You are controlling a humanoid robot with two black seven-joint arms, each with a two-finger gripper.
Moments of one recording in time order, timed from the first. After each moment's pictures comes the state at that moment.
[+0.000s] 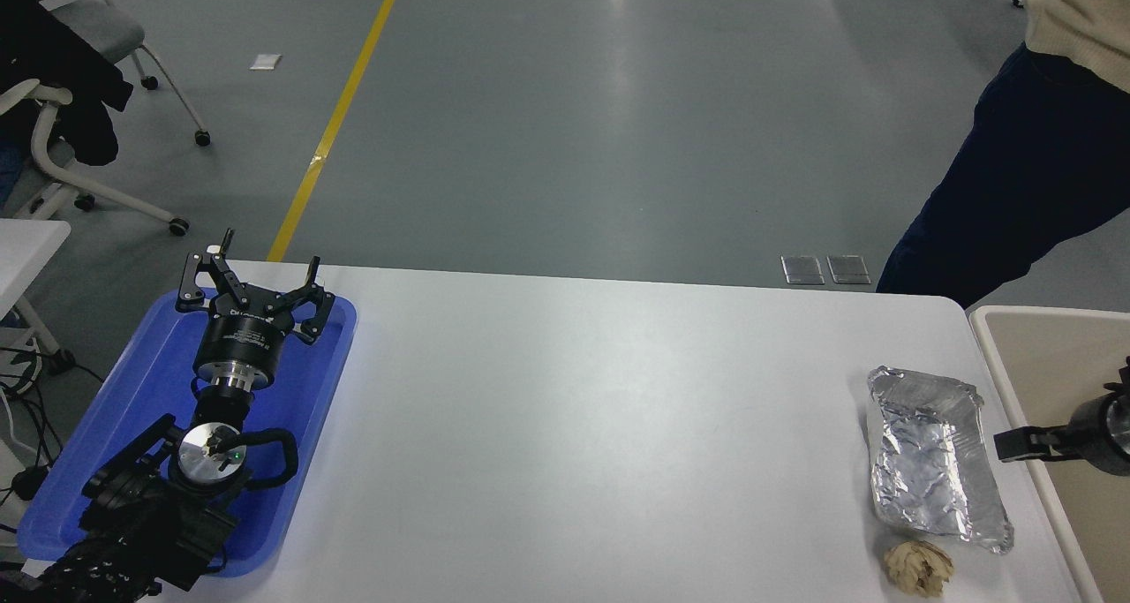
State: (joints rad) left arm -0.55 0.16 -1.10 -0.44 -0.08 -0.64 -0.35; right arm 1.02 -0.63 -0.89 0.58 -0.82 0.28 0.25
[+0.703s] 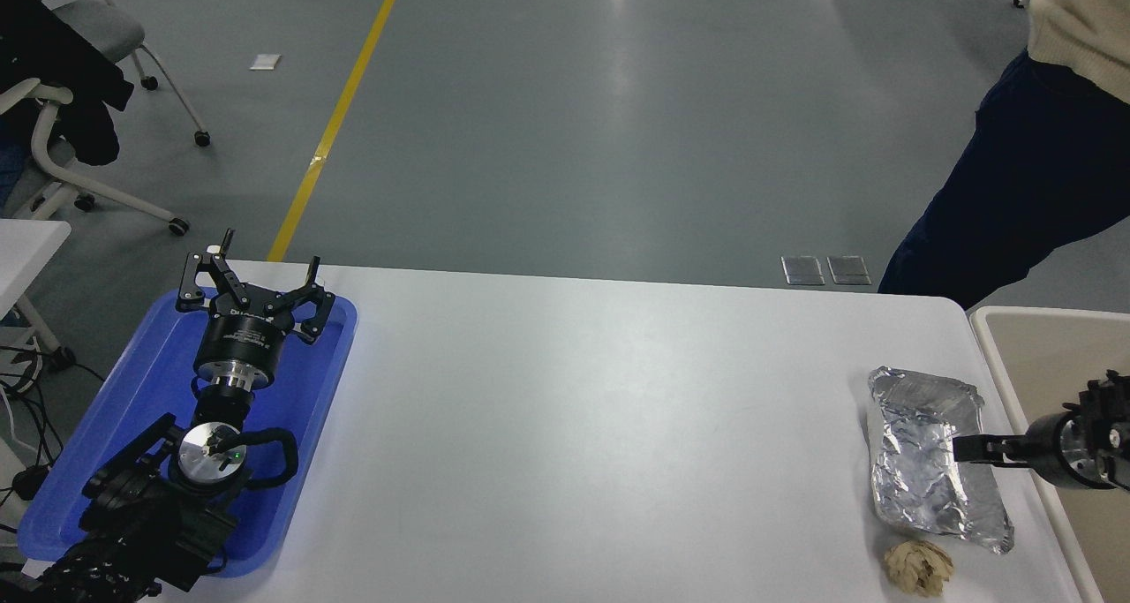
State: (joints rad) left arm -0.55 0.16 -1.10 -0.44 -0.08 -0.64 -0.35; right arm 0.90 -0.56 -0.78 0.52 -0.78 0.21 0.25
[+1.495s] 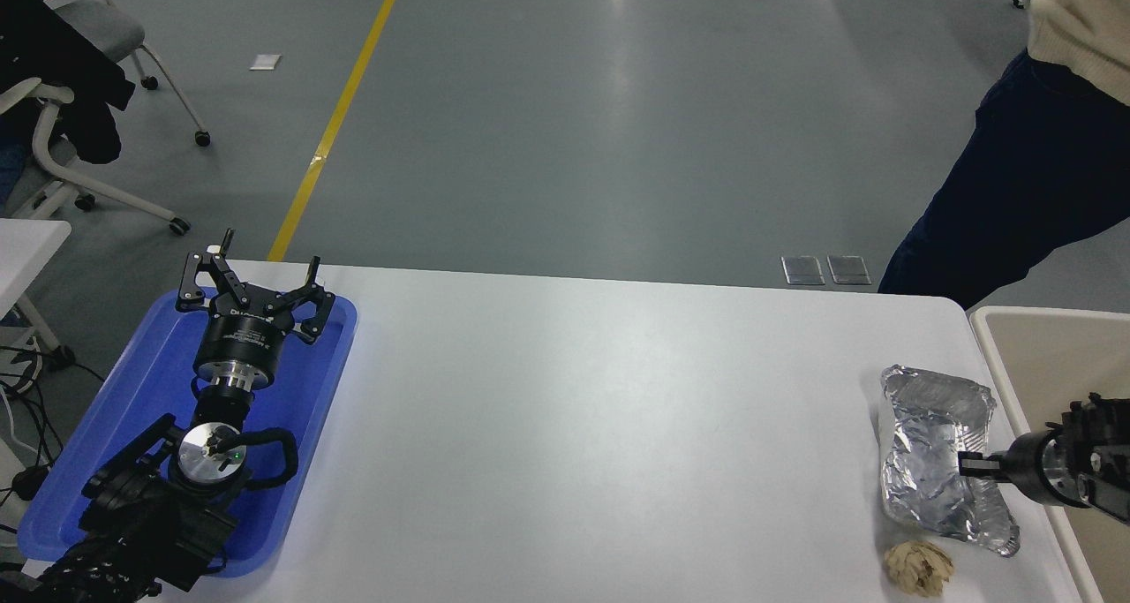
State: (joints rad) left arm -0.55 0.16 -1.10 -0.44 -0.08 -0.64 -0.35; right arm 0.86 -0.54 -0.75 0.51 -0.78 0.17 0.25
